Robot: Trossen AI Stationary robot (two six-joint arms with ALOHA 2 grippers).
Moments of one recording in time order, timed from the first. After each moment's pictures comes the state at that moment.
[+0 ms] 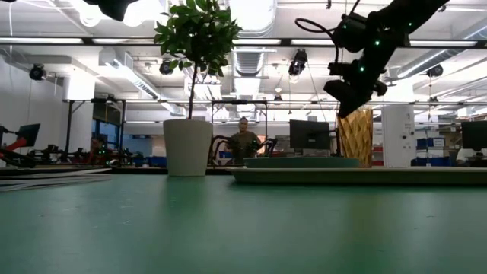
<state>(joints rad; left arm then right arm) -0.31 0.68 0.56 0.07 -0.38 0.19 -0.65 1.25 0.87 -0.44 0.37 0.06</state>
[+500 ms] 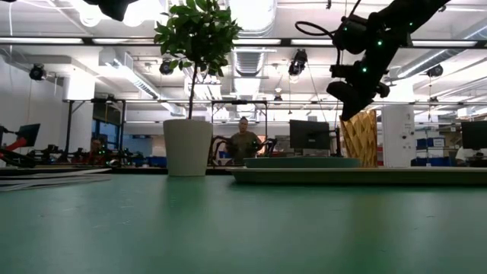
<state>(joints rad) -0.31 0.68 0.56 0.07 -0.37 0.19 -0.65 1.25 0.86 -0.49 0.35 0.08</state>
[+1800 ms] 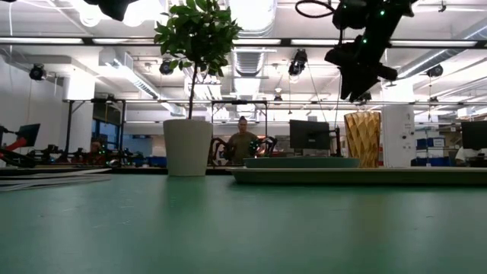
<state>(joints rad) -0.31 0.68 0.56 0.07 -0.37 0.19 -0.65 1.24 1.11 -0.84 0.19 0.36</state>
